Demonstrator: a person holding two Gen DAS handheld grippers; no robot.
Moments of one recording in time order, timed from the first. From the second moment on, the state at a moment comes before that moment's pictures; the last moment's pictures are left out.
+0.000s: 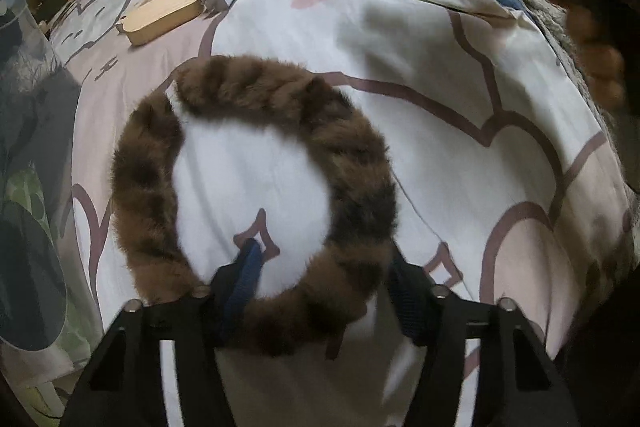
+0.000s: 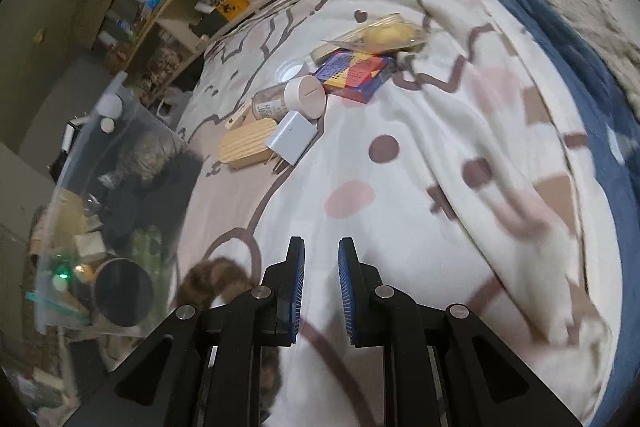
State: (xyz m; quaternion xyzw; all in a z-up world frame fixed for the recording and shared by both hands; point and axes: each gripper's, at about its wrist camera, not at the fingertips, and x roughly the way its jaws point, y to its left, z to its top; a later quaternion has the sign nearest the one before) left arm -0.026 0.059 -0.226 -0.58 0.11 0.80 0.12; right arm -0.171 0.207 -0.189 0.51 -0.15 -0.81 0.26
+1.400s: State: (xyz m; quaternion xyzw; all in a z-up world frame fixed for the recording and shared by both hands) left arm -0.036 0.072 -0.193 -0.55 0.04 0.81 0.19; right arm -0.239 0.083 -0.197 0.43 0.16 -0.83 0.32
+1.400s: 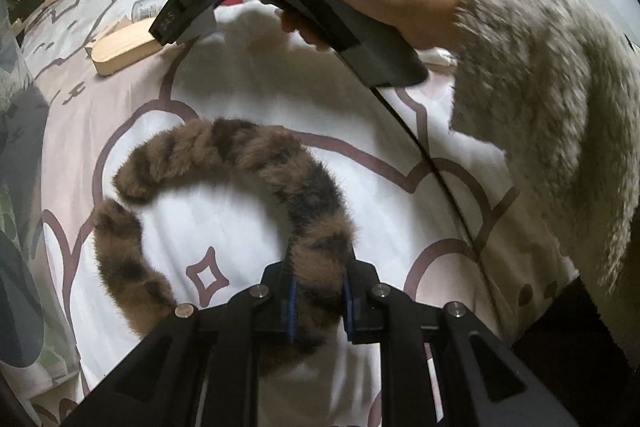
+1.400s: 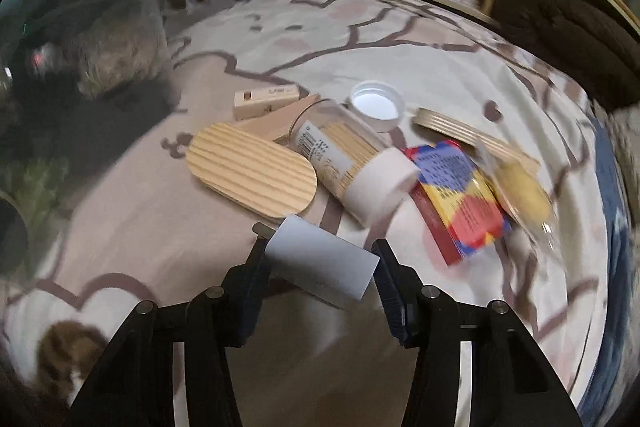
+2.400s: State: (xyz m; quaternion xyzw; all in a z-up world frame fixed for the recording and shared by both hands) left arm -0.003 0.061 -0.187 -0.54 0.11 0.82 0.18; right arm -0.055 0.247 -0.104 0.44 -0.19 -0.84 0.27
